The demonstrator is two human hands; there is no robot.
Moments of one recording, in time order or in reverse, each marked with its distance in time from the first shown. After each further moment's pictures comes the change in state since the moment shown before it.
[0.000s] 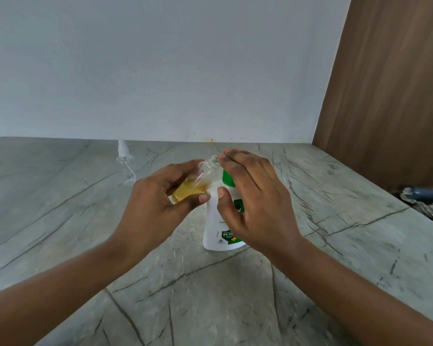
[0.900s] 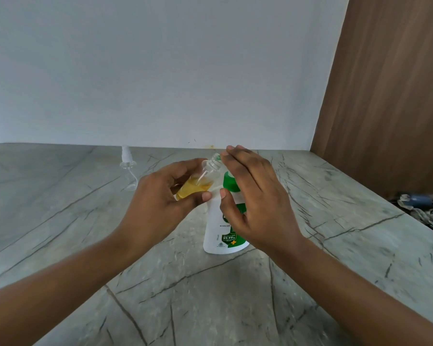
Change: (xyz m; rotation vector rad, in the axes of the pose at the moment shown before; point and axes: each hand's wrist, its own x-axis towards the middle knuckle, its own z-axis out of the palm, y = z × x) left_hand 0.007 0.011 -0.008 0.022 -0.013 -0.022; right_hand 0.008 -0.001 -0.009 -0.026 -0.022 -0.001
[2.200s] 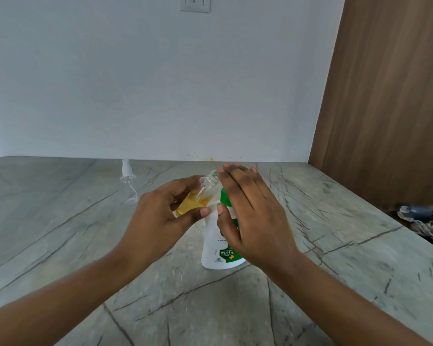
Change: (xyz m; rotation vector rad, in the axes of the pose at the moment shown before) left_hand 0.001 0.001 0.004 -0.012 0.005 -0.006; right_hand 0.002 0.002 0.000 -0.177 -0.039 -0.059
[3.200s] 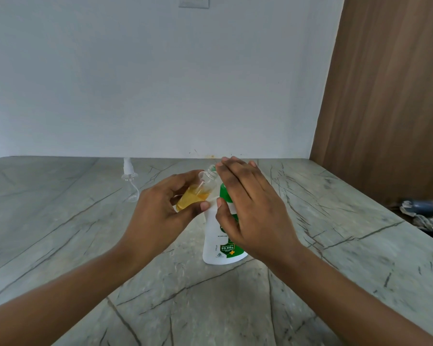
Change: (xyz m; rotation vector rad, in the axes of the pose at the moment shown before) left_hand 0.001 -0.002 0.001 0.051 0.024 0.043; right_hand 0.002 0.000 0.001 0.022 -0.030 0.010
